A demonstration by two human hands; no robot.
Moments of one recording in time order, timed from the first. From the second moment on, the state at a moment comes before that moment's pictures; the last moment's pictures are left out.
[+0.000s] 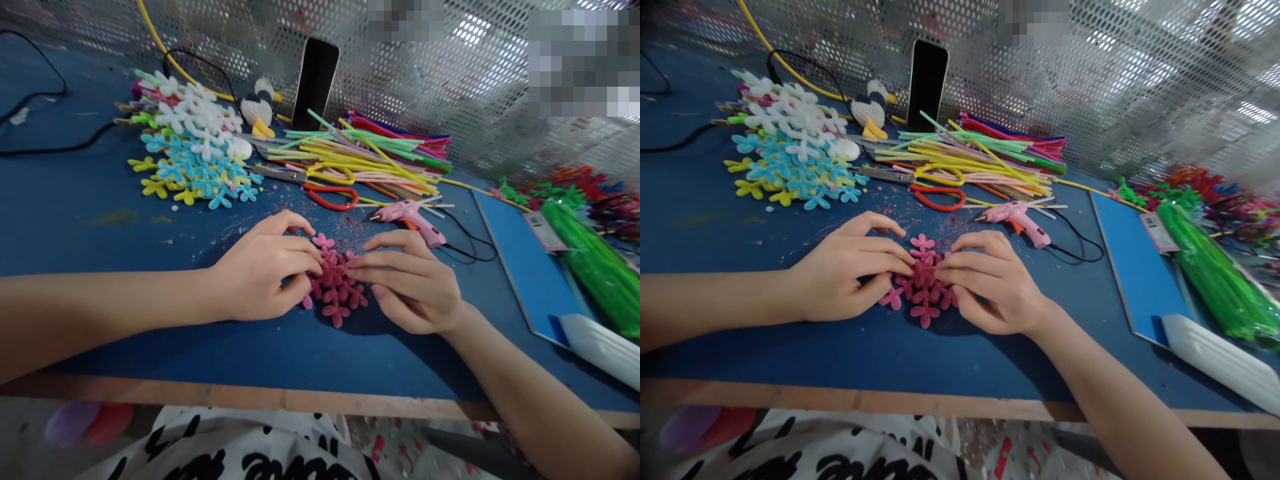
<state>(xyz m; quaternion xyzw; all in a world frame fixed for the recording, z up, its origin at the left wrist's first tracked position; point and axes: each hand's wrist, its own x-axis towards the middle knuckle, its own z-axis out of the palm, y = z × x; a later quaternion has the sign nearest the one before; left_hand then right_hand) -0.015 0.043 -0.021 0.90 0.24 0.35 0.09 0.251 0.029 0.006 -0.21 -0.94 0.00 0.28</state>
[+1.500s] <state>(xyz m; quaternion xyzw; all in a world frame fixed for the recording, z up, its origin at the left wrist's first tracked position) -0.010 0.032 -0.019 0.90 0.15 0.41 -0.04 0.213 0.000 0.001 -0.32 -0.88 -0.04 0.36</state>
